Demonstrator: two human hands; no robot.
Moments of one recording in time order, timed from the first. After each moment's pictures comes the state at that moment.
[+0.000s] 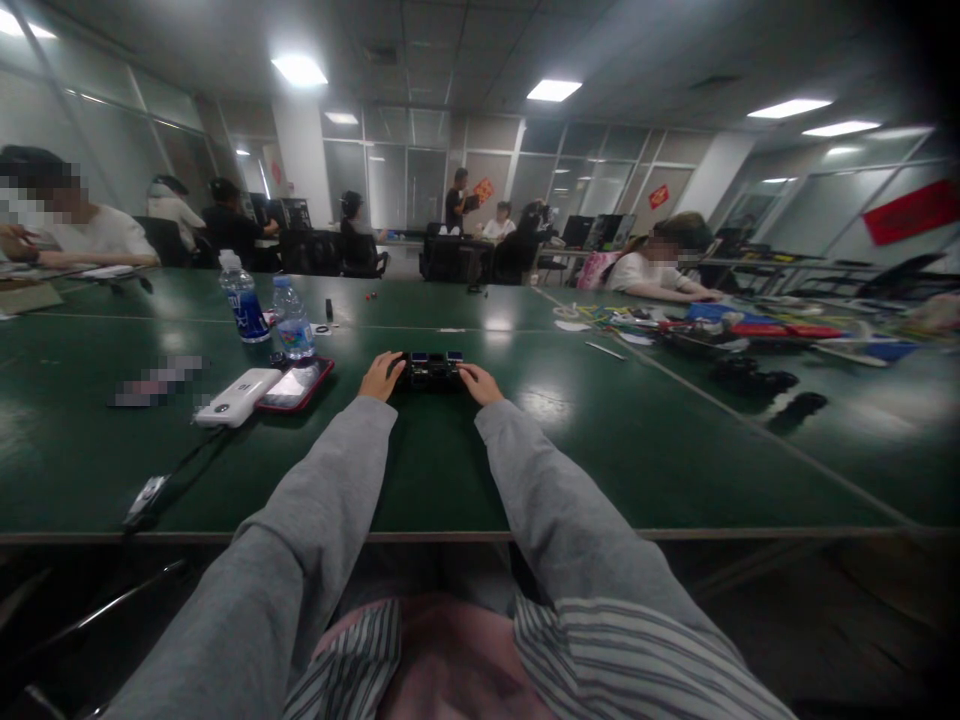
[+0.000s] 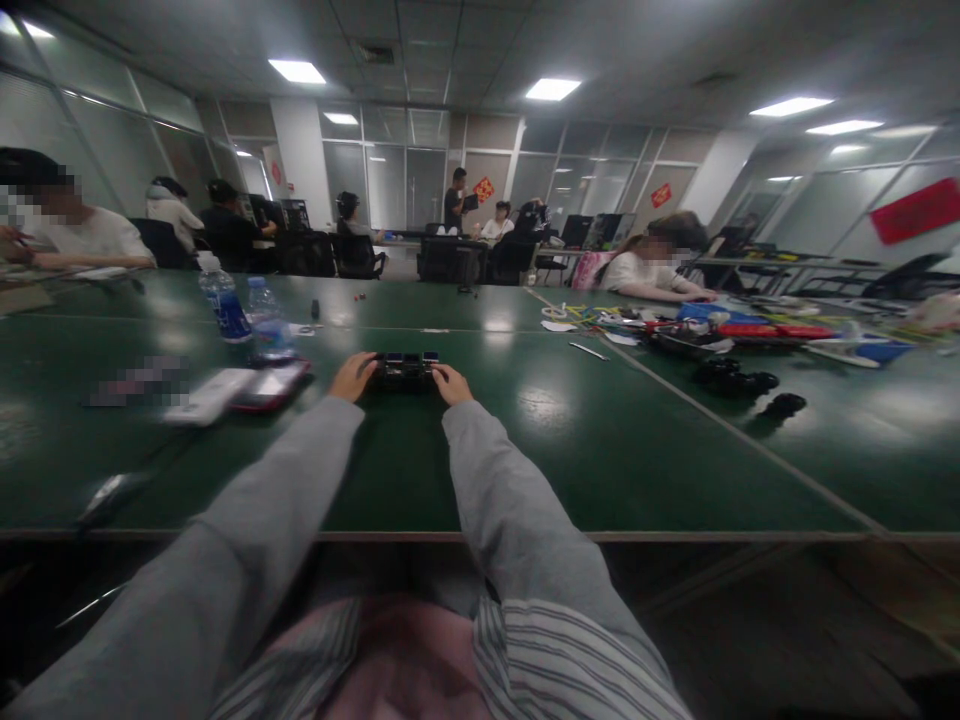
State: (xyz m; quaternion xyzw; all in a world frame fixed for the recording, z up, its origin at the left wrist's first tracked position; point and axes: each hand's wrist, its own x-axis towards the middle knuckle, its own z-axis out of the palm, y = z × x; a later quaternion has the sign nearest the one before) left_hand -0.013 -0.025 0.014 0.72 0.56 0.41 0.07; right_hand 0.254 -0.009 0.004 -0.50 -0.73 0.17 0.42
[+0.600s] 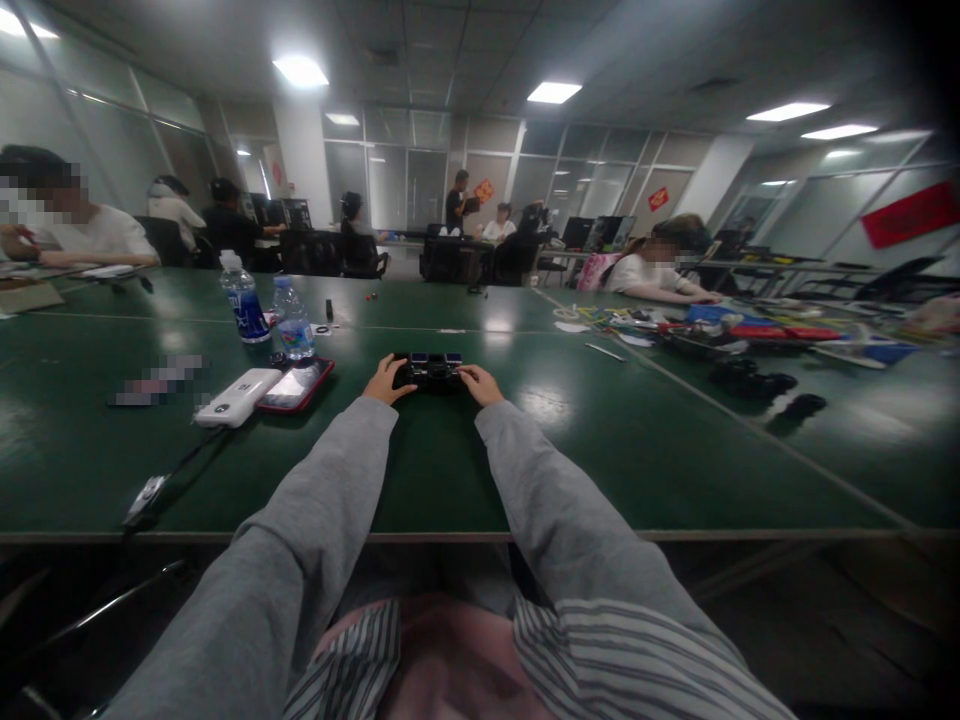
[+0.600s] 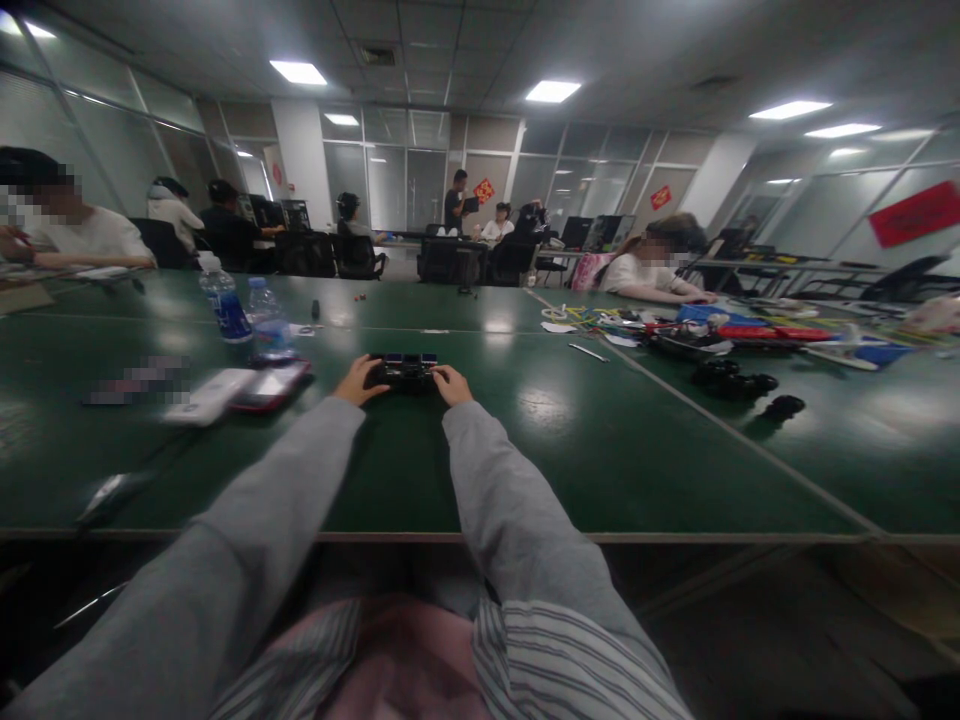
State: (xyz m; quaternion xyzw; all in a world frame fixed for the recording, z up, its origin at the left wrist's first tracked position) left_hand -0.014 -0.019 -0.001 0.76 0.54 0.35 0.09; right_hand 0.255 -0.001 -0.003 -0.50 -0.71 0.22 0.45
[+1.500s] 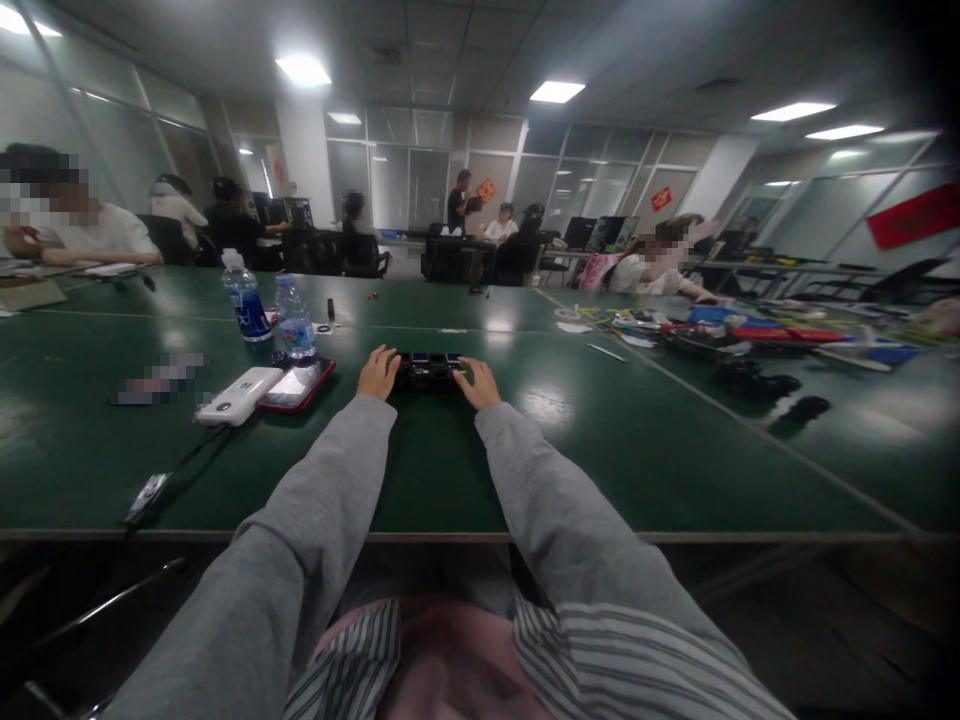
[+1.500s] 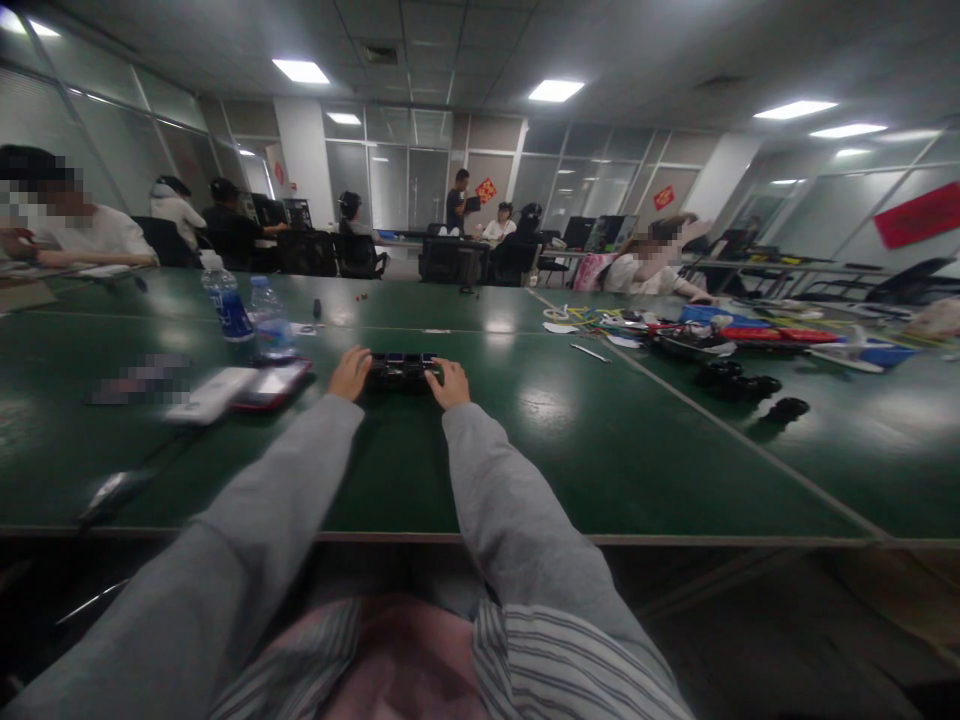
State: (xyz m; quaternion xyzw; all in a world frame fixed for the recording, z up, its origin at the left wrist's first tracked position) left_hand -0.016 -0.024 0.017 0.70 0.58 0.41 0.01; right_hand 0.243 -0.021 0.007 -0.52 -0.74 0.06 0.42
